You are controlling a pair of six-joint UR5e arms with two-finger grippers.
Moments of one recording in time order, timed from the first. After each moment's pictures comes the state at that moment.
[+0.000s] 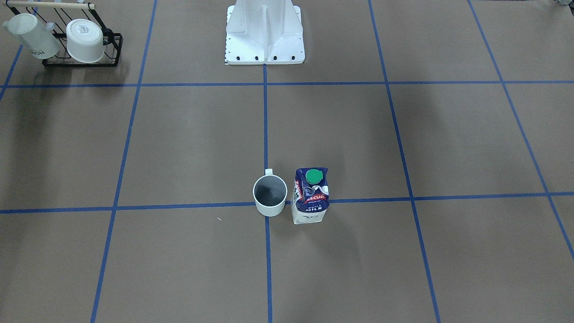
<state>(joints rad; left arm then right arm) -1.51 -1.62 -1.71 -1.57 -2.29 0.20 1.48 -1.57 1.78 -1.55 2.38 0.24</state>
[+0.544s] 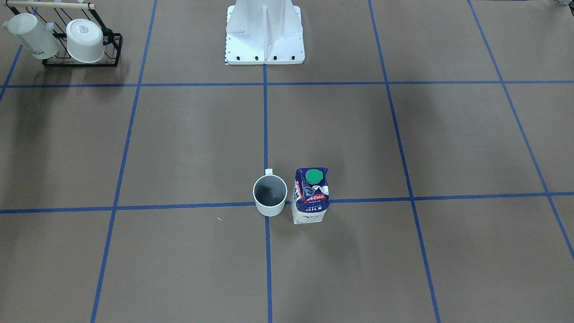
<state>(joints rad) -1.51 -1.61 -1.73 -1.61 -2.29 0.15 1.48 -1.57 1.78 -1.55 2.34 0.23</state>
